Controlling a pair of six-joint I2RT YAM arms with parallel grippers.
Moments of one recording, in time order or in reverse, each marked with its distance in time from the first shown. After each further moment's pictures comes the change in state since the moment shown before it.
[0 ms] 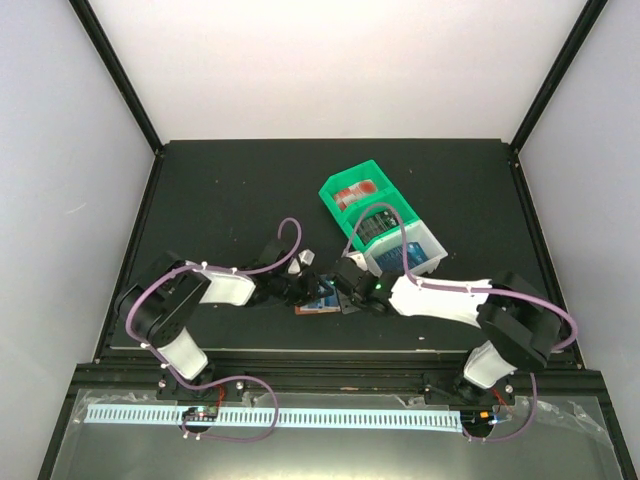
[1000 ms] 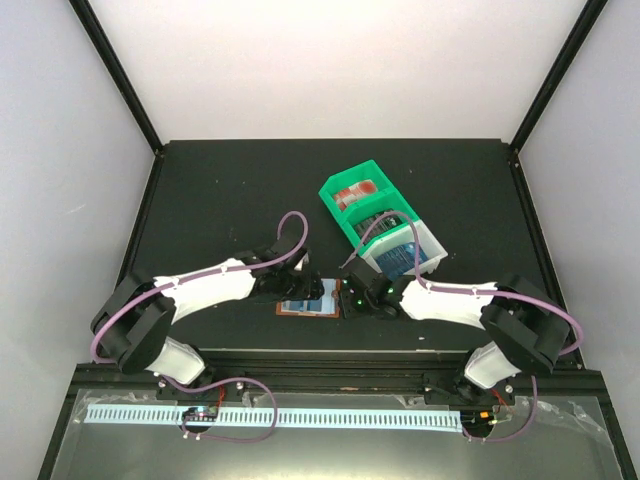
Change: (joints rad) left arm -0.113 -0.190 0.220 -0.674 -0.422 0.183; right arm -0.062 -0.073 -0.129 0.180 -0.260 0.012
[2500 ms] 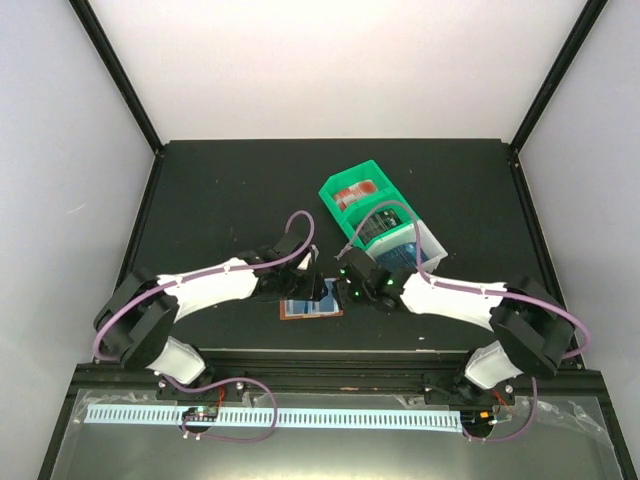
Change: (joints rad) left arm -0.016 0.035 0.027 0.016 0.032 0.094; right arm -0.011 -0.027 0.068 -0.047 0.027 -0.089
